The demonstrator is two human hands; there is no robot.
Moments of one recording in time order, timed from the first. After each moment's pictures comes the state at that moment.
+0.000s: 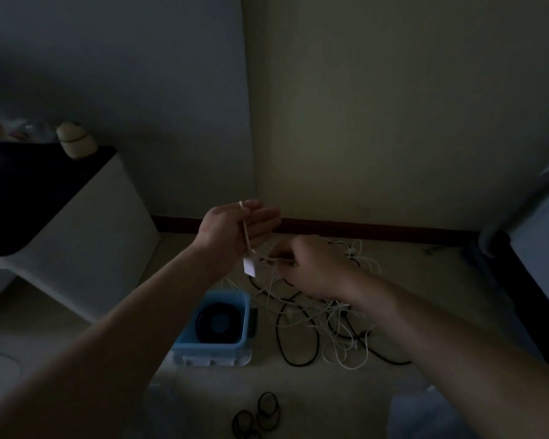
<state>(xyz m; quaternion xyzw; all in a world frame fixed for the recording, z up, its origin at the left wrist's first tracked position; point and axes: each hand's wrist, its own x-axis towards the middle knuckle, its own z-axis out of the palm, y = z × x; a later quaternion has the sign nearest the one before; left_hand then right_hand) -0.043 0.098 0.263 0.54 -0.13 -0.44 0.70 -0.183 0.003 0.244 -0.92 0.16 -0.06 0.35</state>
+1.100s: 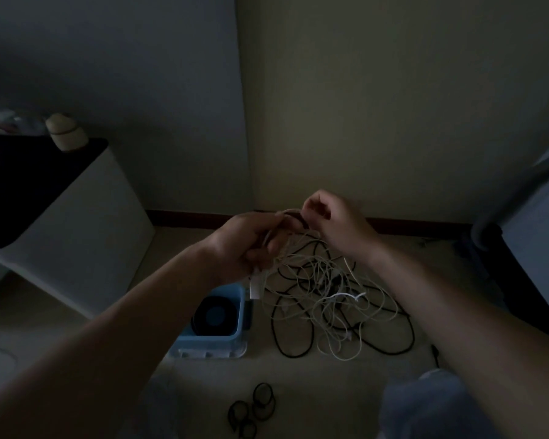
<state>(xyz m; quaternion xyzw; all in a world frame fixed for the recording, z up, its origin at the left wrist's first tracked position) -0.063 0.097 0.258 0.50 -0.27 -0.62 0.54 -0.194 -0.051 0.242 -0.84 0.24 -0.19 0.45</state>
